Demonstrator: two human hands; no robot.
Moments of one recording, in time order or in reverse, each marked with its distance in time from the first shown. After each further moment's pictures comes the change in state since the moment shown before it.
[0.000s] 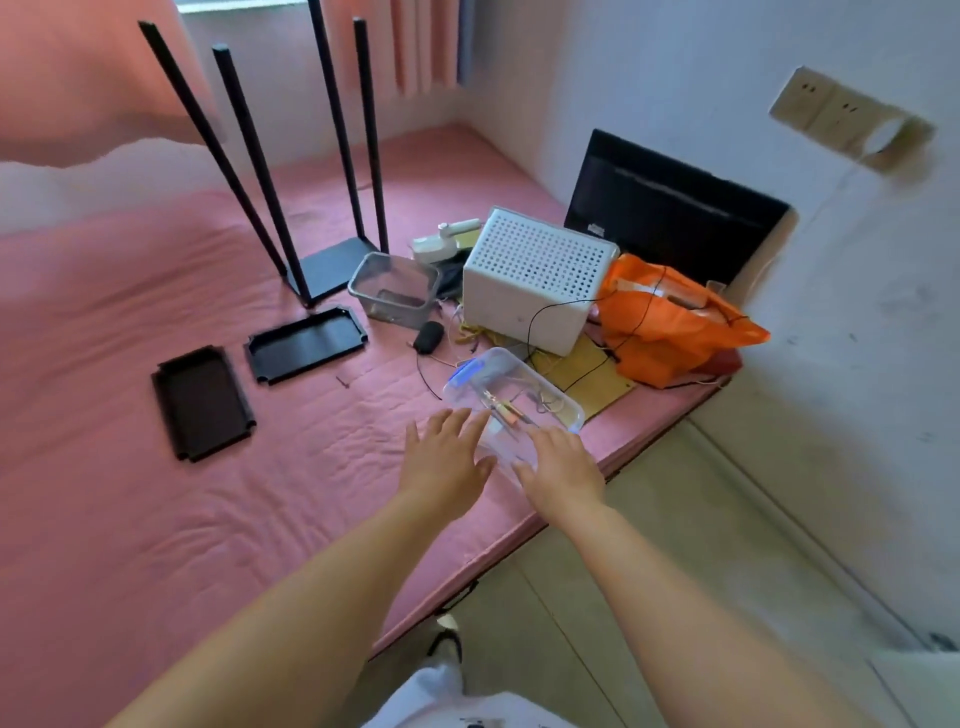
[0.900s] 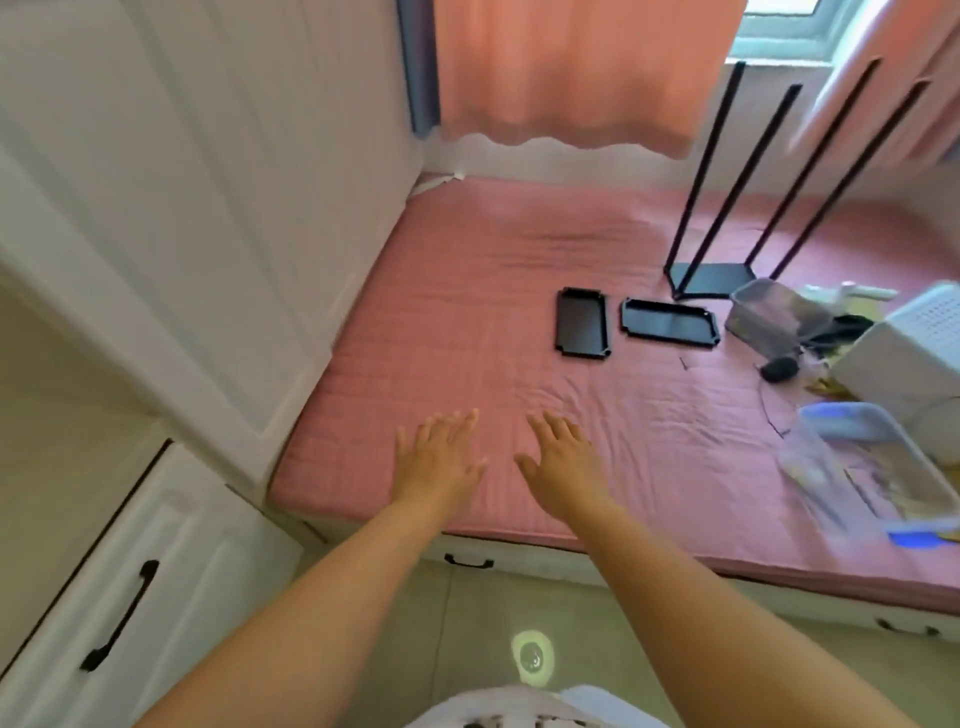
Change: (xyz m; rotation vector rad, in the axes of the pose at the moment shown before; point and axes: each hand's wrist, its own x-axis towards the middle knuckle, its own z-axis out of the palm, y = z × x) left_hand -0.484 -0.240 0.033 -0.112 0.228 -0.788; right_hand -0.301 -0.326 0.171 -0.153 -0.179 -0.772
